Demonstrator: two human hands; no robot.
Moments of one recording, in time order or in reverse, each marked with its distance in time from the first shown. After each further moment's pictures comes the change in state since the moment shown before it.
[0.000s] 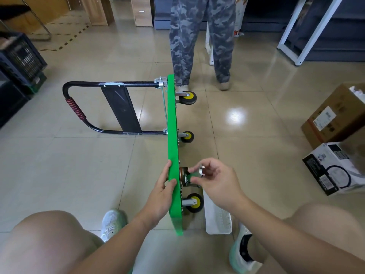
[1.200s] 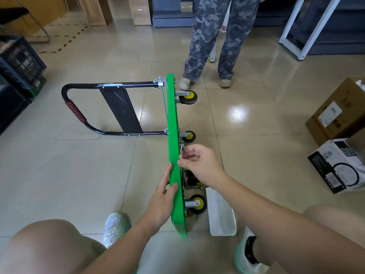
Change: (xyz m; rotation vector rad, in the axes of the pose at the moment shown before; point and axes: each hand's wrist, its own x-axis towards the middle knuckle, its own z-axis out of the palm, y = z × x) left_hand 0.001 -0.005 -0.002 -0.021 -0.020 0.004; right_hand 0.072 0.018 0.021 -0.079 -0.058 0.037
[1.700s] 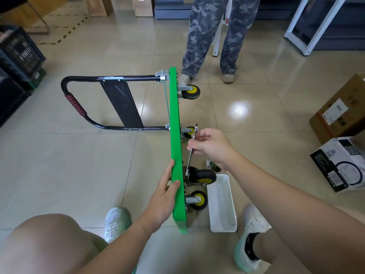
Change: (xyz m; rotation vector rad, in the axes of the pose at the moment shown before) left_hand 0.004 -0.004 -0.004 -0.027 -0.040 0.026; right_hand 0.032 -0.025 -0.024 0.133 -0.015 0.195
